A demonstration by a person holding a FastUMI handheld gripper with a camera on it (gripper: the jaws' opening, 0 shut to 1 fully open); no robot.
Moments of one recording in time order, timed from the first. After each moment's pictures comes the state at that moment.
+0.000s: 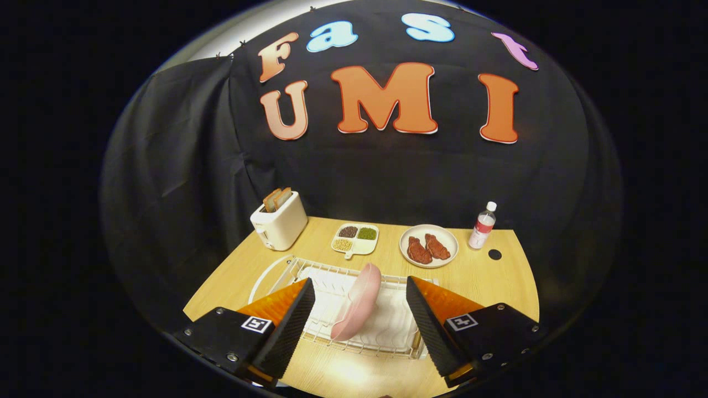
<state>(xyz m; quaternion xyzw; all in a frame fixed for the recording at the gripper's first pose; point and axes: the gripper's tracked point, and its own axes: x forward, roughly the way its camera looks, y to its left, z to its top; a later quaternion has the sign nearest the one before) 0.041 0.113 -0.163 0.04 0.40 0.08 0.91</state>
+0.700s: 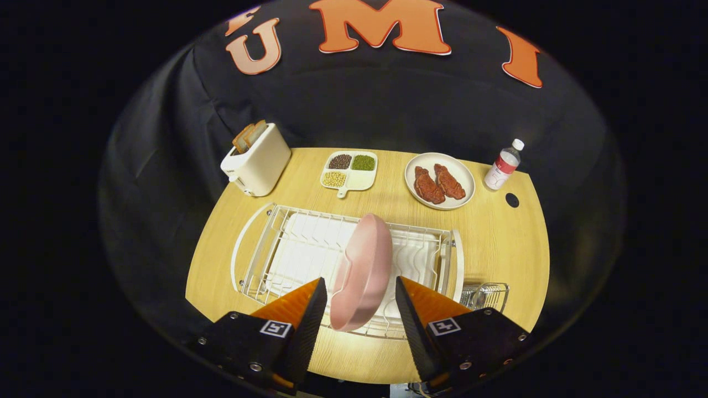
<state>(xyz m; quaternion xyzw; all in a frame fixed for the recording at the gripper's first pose) 0.047 0.133 -0.257 0.03 0.59 0.08 0.80</state>
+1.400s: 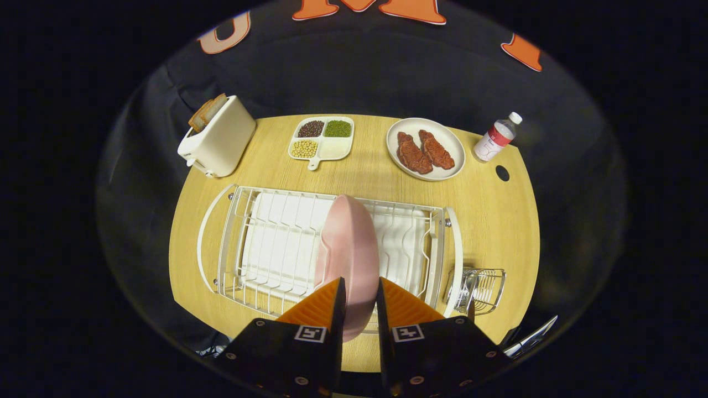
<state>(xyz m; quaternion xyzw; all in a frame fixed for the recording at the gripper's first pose) 0.052 0.115 -0.283 -0.01 0.65 0.00 0.76</state>
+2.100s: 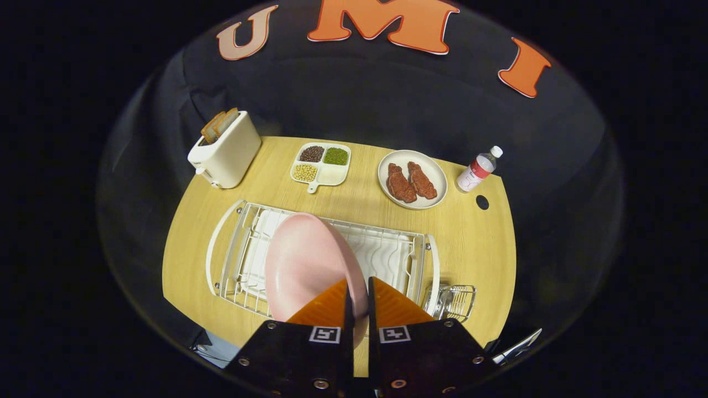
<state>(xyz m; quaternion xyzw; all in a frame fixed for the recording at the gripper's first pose) 0.062 0.114 -0.233 -0.03 0.61 0.02 0.79</state>
